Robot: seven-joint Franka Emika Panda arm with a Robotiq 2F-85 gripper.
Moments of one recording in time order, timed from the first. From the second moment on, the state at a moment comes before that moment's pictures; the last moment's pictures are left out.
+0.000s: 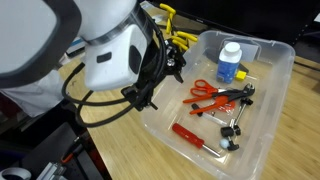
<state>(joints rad) -0.16 -0.04 -0.06 -2.50 -0.17 2.66 1.58</state>
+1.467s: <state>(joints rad) -0.15 -0.02 -0.07 -2.49 -0.17 2.65 1.61</state>
